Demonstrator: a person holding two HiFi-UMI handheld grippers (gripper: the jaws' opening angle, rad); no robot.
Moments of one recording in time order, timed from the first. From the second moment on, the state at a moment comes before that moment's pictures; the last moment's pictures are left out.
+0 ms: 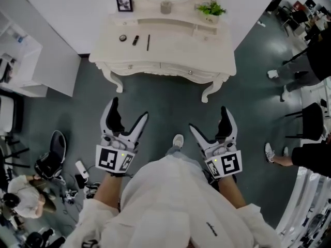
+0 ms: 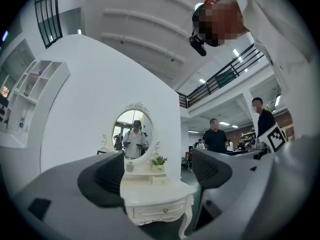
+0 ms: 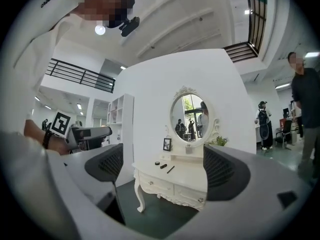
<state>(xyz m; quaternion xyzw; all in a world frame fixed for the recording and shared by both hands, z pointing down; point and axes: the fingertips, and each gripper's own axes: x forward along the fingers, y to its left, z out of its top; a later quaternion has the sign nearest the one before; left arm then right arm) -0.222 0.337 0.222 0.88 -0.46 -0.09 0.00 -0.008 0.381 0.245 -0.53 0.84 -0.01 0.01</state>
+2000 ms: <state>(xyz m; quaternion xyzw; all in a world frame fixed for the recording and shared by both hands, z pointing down) -0.146 -0.069 0.281 0.88 -0.47 -0.05 0.07 0.000 -0.016 0.267 -0.45 0.89 -0.05 -0.01</state>
